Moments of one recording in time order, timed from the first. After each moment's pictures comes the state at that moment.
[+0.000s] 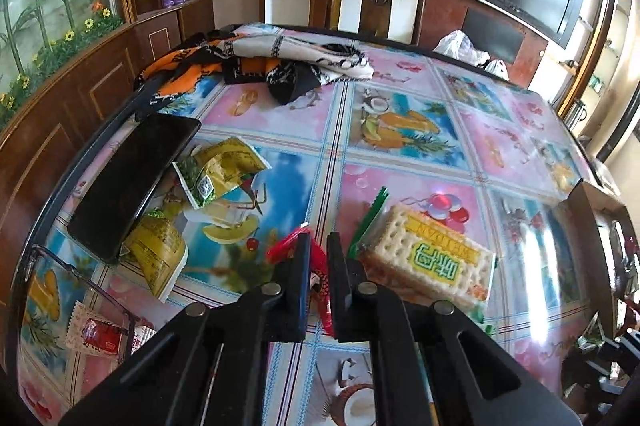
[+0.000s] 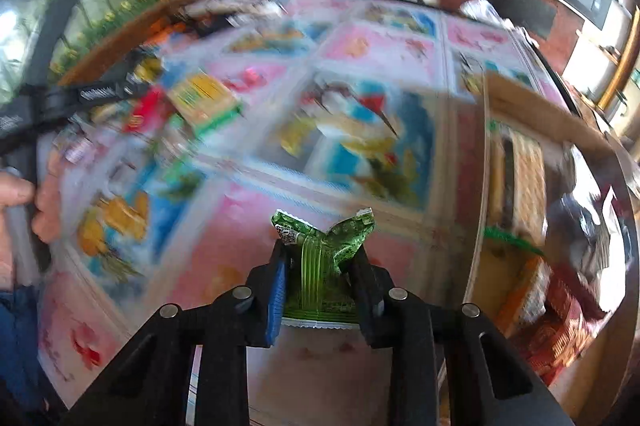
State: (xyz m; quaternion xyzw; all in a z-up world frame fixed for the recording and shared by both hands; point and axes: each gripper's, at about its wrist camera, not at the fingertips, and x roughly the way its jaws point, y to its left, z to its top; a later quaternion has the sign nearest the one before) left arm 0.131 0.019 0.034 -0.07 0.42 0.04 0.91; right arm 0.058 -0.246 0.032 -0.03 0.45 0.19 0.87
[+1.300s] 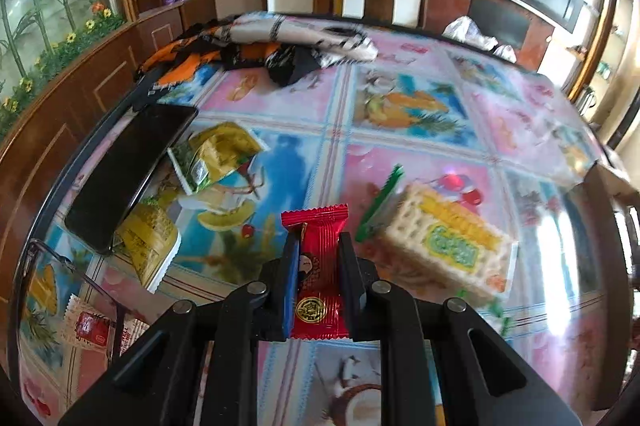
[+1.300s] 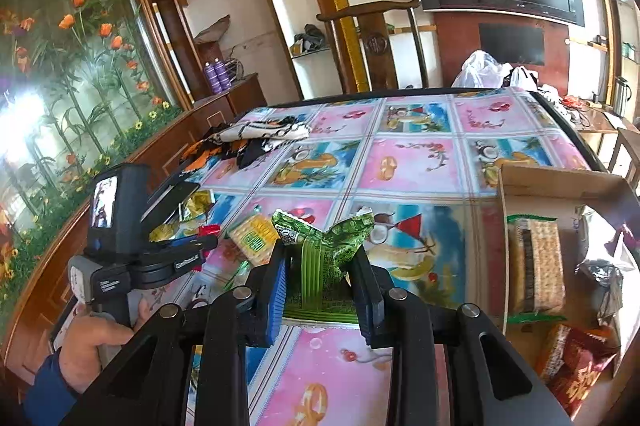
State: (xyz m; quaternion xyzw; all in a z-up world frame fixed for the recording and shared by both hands) left arm 0.132 0.010 0.023 -0.05 0.43 0.05 0.90; right arm 0.066 -0.246 0.076 0.08 0.33 0.19 0.92
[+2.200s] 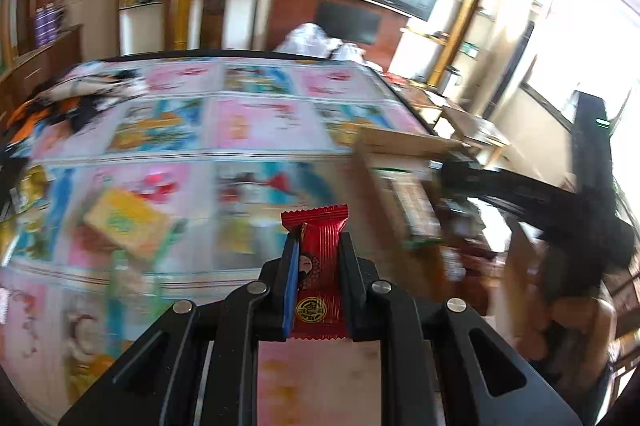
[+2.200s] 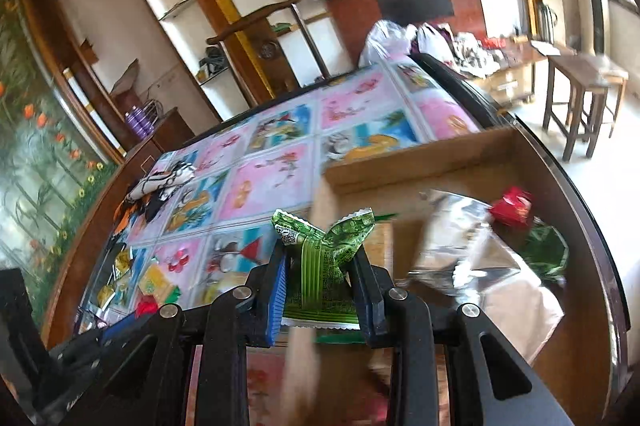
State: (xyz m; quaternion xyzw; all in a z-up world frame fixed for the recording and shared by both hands) left arm 0.069 -0.173 0.071 -0.05 0.39 -0.20 0.90; right arm 0.096 -0.411 0.061 0.20 0.37 0.07 0.90
